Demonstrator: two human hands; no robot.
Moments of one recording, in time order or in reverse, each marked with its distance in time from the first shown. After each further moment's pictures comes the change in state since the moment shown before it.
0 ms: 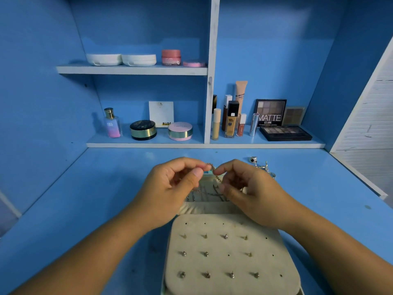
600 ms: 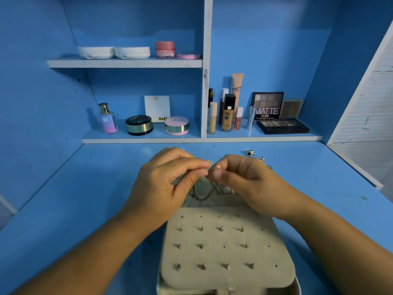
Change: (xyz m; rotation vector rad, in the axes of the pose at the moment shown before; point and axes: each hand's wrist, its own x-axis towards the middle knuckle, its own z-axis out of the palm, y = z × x) left_hand -0.002 0.004 0.002 0.556 0.147 0.565; right_hand 0.000 -0.008 -0.005 0.361 -0.100 0.011
